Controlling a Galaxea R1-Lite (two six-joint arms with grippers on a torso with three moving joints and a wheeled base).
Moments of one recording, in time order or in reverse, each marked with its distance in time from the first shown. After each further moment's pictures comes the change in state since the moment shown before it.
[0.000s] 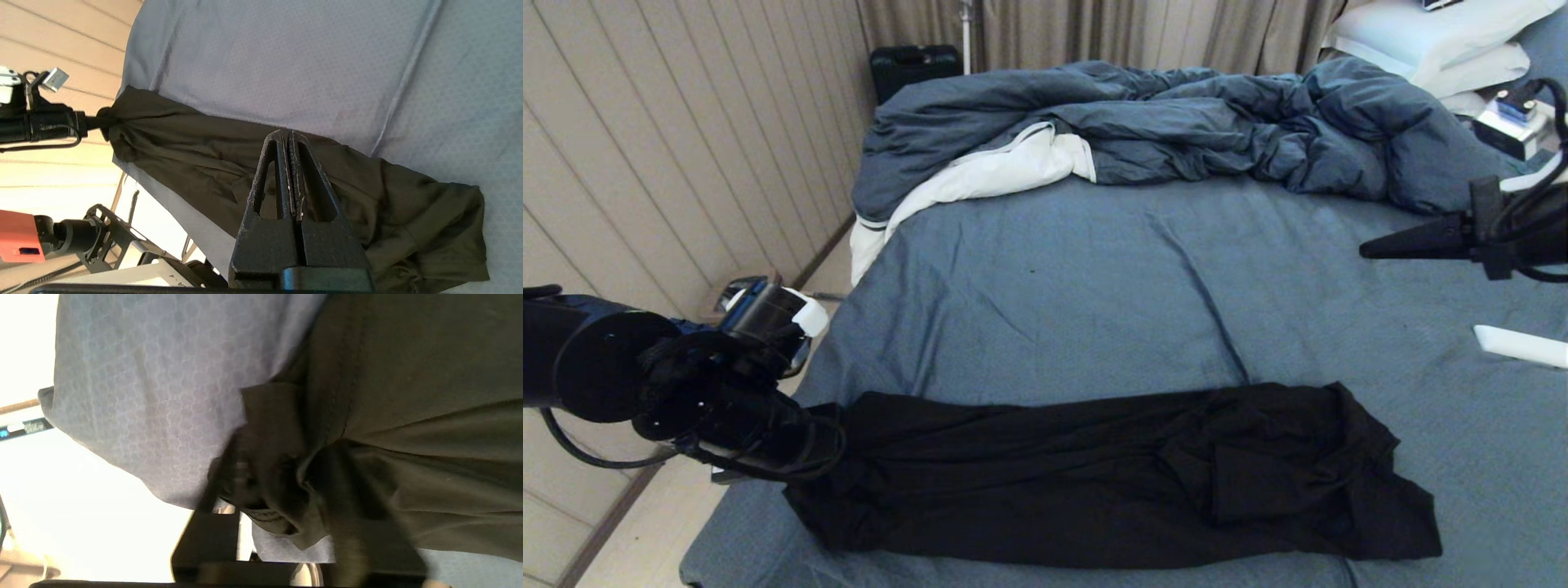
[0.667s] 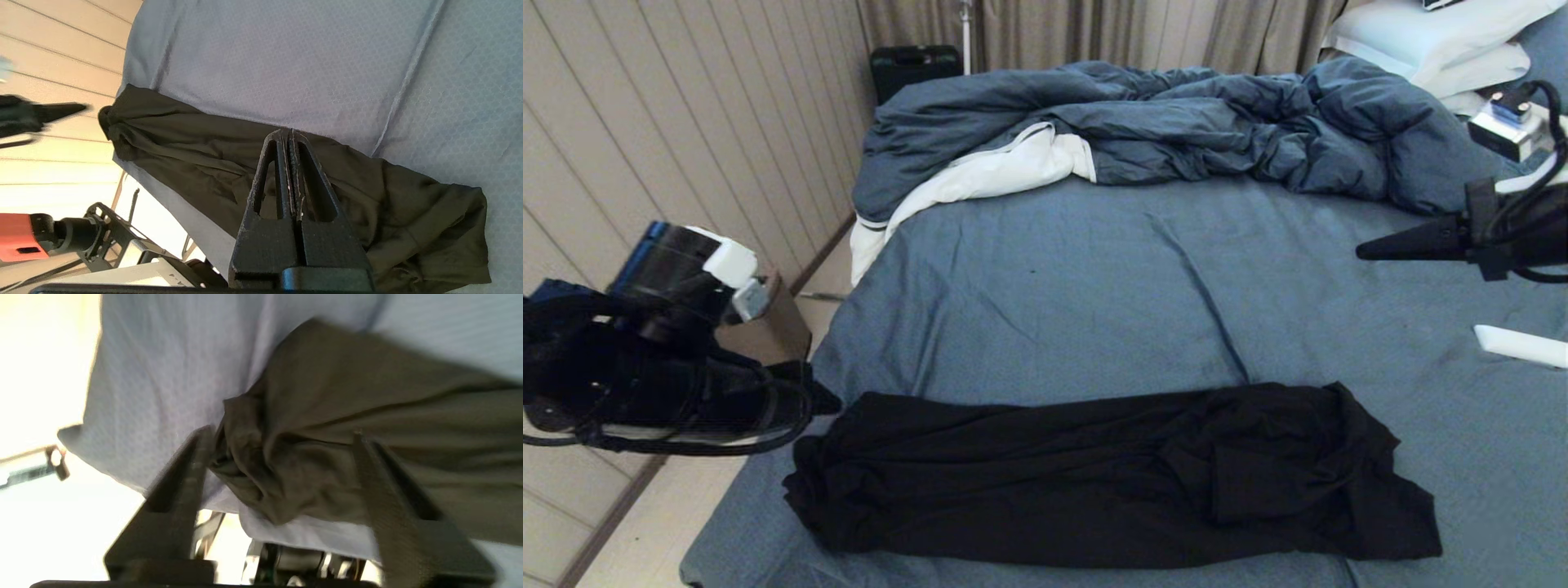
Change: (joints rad) left arm -0.002 -0.195 -0.032 0.004 0.002 0.036; right arm 0.000 0.005 0.002 0.000 0.001 -0.006
